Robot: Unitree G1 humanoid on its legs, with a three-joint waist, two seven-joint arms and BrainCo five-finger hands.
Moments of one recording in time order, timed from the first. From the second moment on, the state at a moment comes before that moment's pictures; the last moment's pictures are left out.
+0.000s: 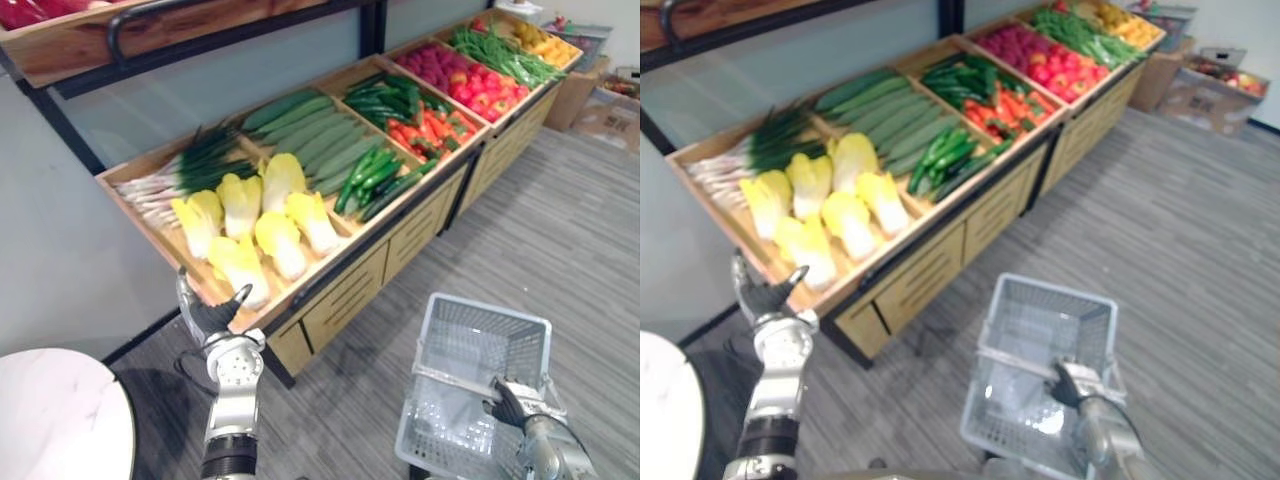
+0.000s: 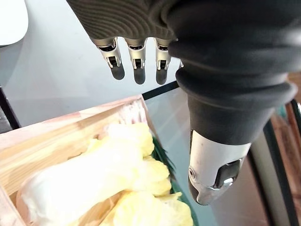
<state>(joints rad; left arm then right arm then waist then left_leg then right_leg) -0.15 0.04 0.25 0.27 0.26 -0.03 0.65 0.20 -0.43 0.09 0.44 -0.87 -0.19 -0.19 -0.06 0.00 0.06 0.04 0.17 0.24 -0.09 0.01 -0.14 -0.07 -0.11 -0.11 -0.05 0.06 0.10</state>
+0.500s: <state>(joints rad) -0.31 0.14 0.40 0.58 0.24 0.01 0.71 0.17 -0.49 0.15 0.42 -0.86 -0.22 -0.19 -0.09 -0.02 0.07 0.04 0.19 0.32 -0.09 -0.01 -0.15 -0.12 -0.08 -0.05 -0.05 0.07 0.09</state>
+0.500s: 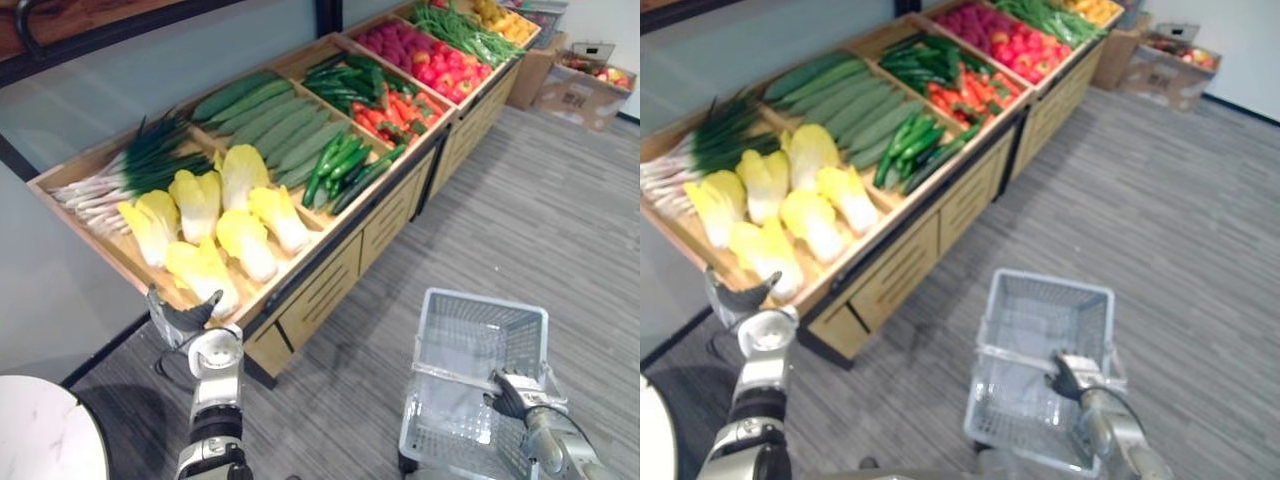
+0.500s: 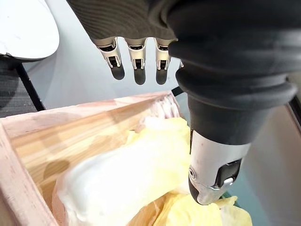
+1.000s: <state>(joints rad) -0.48 0.20 0.46 0.79 0.16 0.01 0.76 0.11 -0.54 0.20 0.38 -0.86 -0.24 -0.21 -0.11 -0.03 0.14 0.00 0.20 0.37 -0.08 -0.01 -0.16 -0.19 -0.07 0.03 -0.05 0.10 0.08</state>
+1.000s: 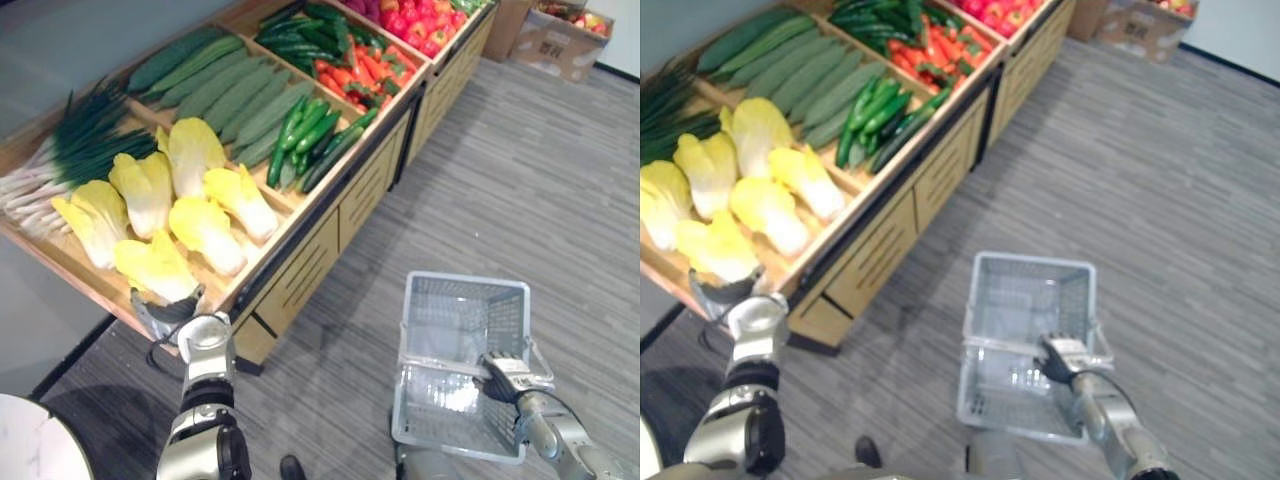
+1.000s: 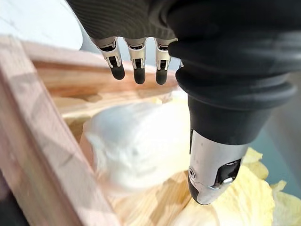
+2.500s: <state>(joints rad) -0.75 0.46 0.67 1.11 0.04 0.00 0.71 0.05 -0.58 0.25 0.30 -0.80 -0.27 -0.27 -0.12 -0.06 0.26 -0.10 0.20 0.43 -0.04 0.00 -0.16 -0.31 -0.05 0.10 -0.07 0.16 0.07</state>
